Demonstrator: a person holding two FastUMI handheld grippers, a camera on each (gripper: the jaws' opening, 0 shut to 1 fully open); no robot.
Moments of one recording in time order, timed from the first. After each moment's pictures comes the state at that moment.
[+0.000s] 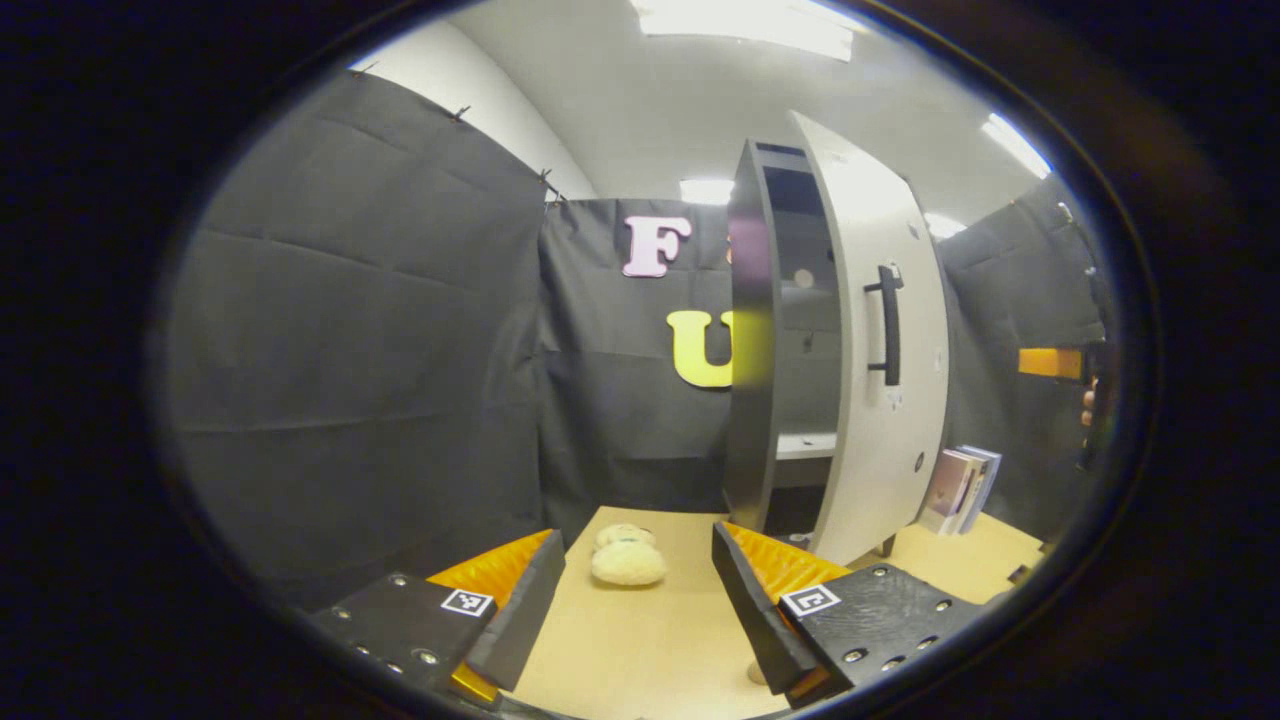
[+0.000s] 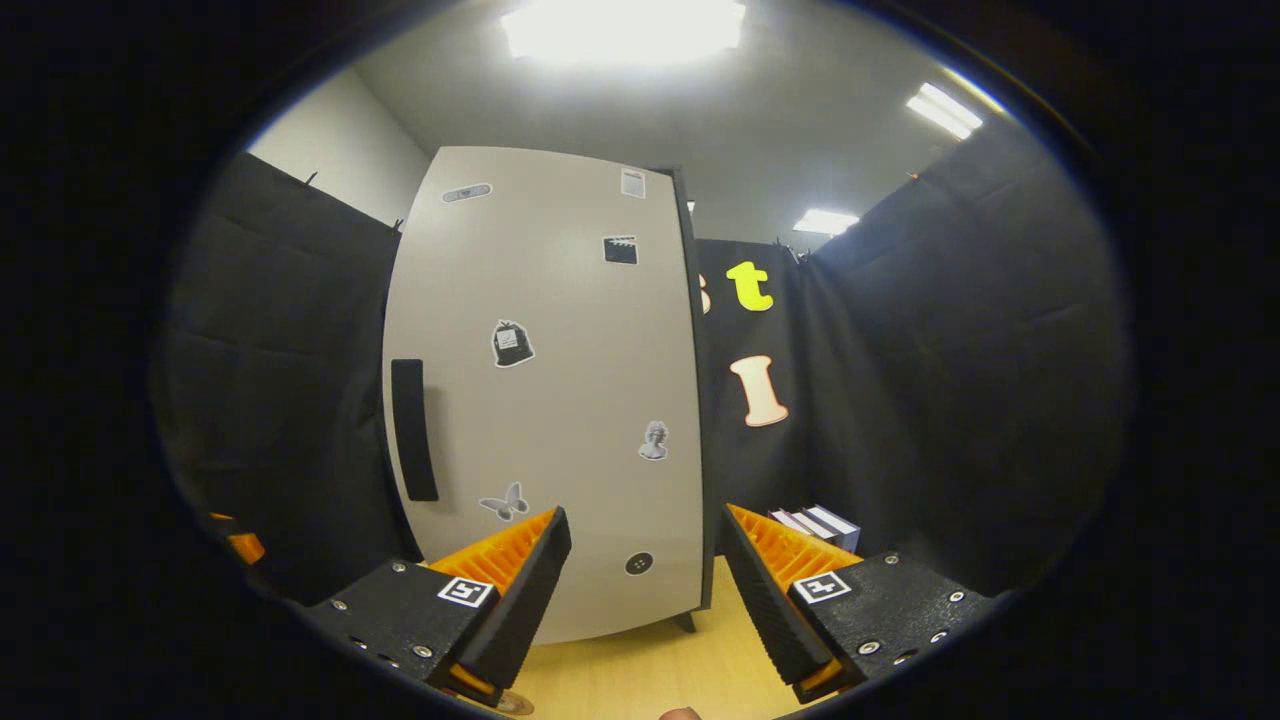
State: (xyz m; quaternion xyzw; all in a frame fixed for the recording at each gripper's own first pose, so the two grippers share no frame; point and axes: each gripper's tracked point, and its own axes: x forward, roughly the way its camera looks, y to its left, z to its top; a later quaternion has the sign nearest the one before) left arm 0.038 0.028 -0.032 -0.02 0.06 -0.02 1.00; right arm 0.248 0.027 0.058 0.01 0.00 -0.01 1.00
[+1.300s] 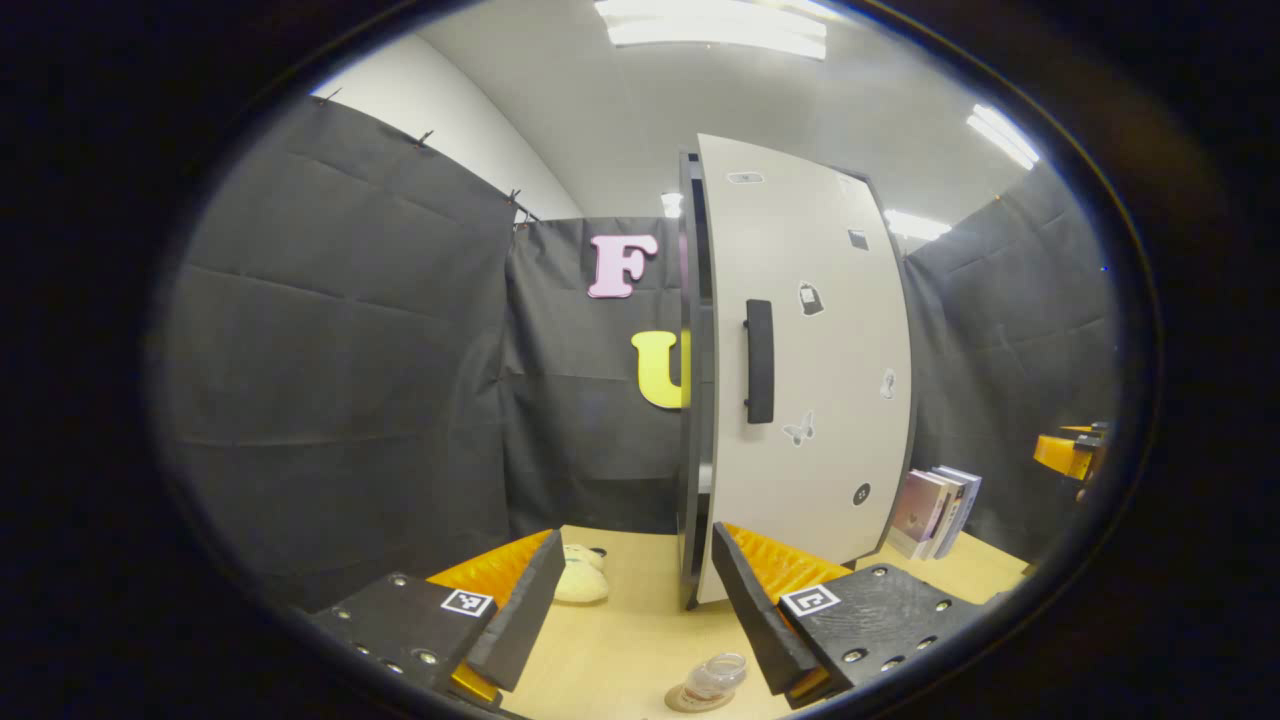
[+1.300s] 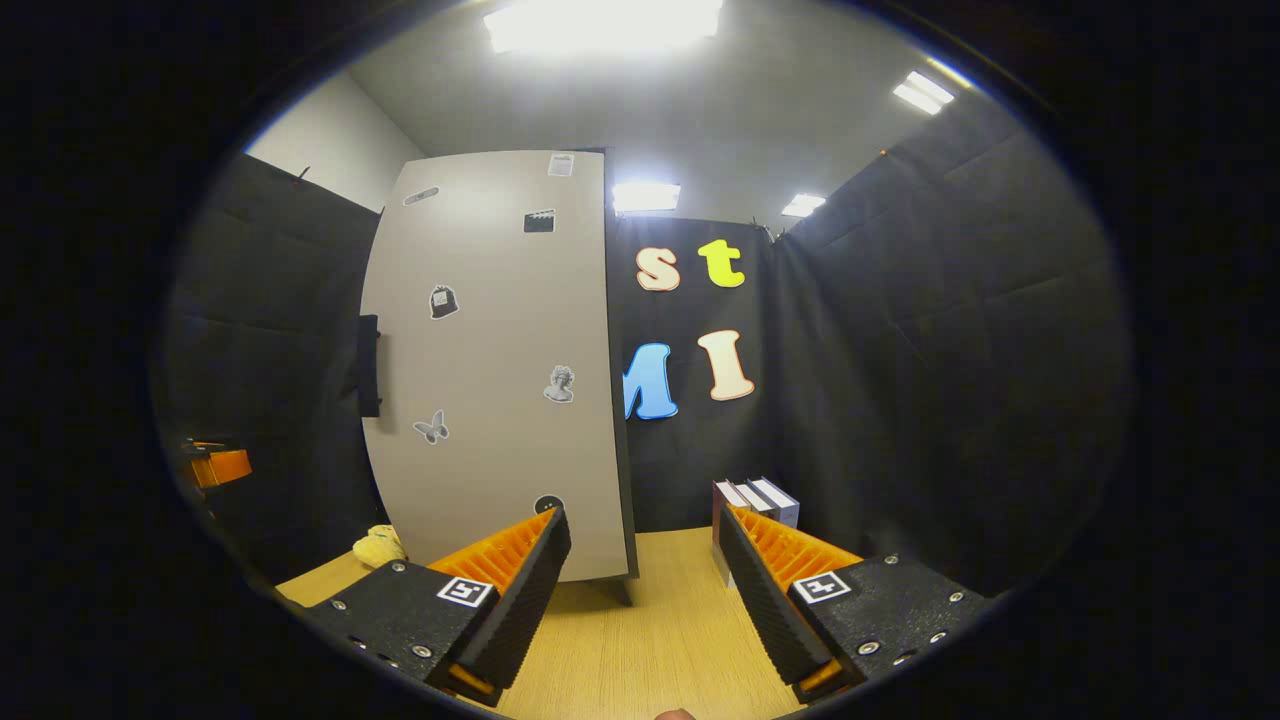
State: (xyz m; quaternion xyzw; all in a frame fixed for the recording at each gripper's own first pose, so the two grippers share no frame) left arm 0.039 -0.070 0.002 0.00 0.03 -0.01 1.00; right arm 0.210 -0.071 0.004 0.02 0.03 -0.01 1.00
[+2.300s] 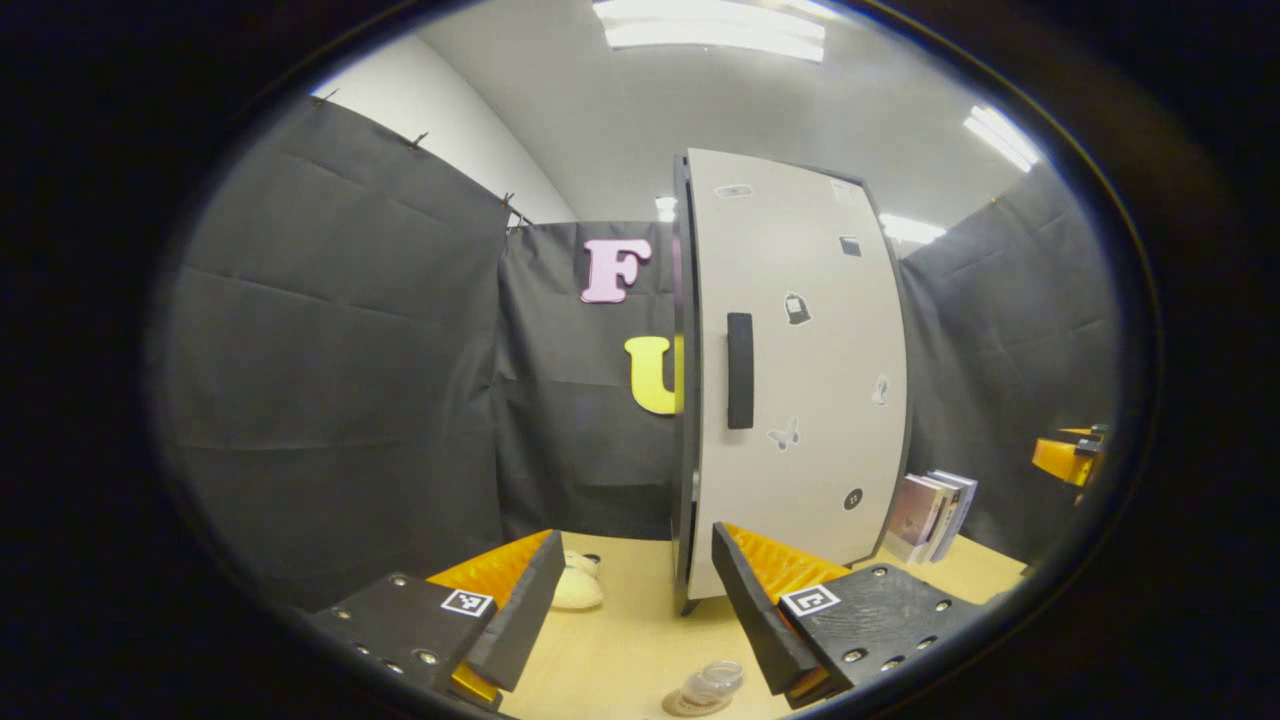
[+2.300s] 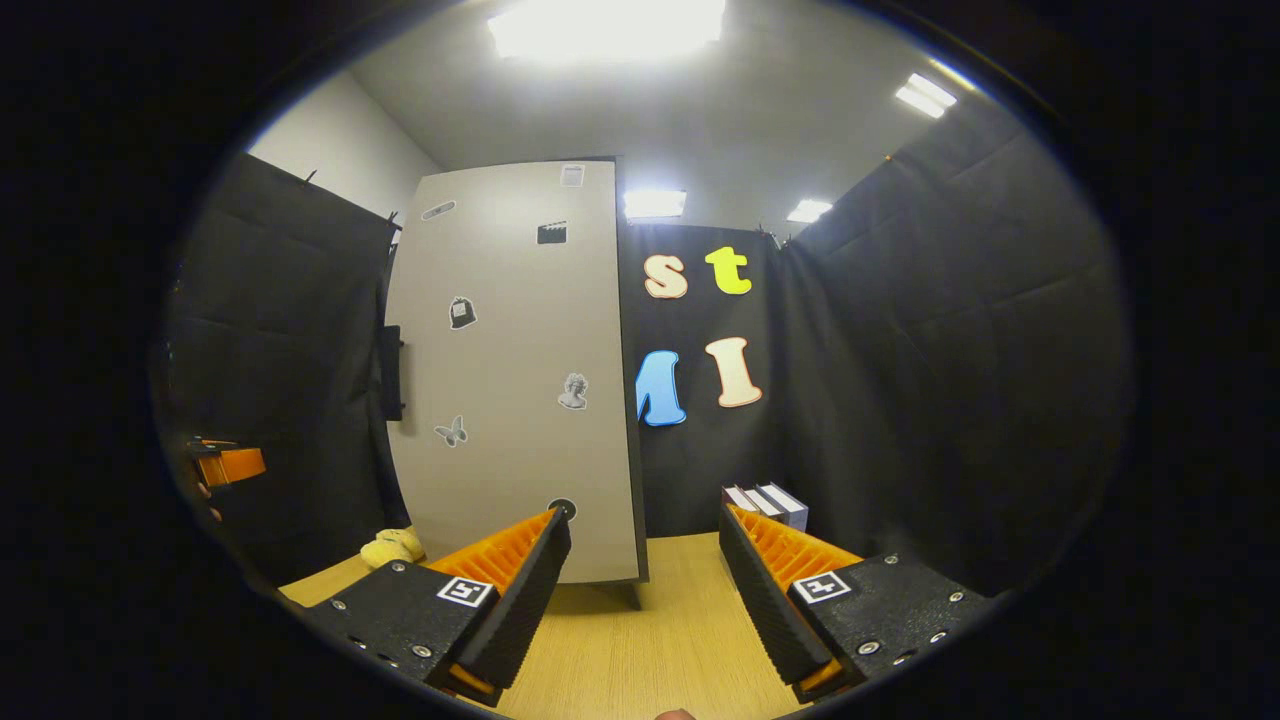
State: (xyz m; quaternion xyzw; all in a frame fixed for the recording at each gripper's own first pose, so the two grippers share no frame) left arm 0.048 -0.070 0.016 -0.01 0.03 -0.02 1.00; right arm 0.203 -0.060 0.013 0.02 0.02 0.00 1.00
